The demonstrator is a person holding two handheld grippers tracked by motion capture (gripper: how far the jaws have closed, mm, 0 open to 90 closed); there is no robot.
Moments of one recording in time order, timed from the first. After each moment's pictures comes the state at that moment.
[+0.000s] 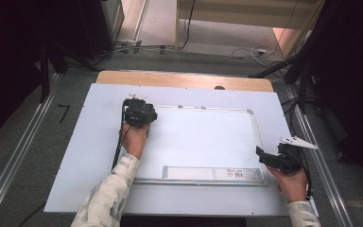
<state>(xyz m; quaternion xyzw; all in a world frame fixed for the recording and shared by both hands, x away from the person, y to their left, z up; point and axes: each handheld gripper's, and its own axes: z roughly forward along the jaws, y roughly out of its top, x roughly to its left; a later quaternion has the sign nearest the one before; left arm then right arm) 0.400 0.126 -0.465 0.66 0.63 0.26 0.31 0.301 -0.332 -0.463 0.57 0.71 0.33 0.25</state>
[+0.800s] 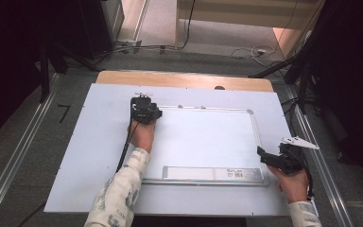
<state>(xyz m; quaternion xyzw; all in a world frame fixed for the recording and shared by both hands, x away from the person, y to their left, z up) 0.424 0.110 -0.481 0.64 0.66 0.26 0.28 0.300 -0.335 -0.462 0.57 0.71 0.33 0.25</state>
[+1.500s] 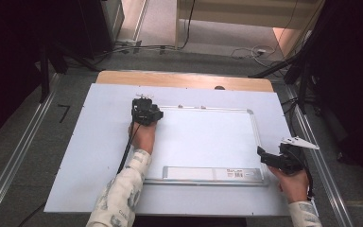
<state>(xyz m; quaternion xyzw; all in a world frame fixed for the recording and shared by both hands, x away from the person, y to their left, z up) 0.421 0.108 -0.484 0.64 0.66 0.28 0.29 0.300 -0.336 -0.462 0.57 0.71 0.33 0.25</state>
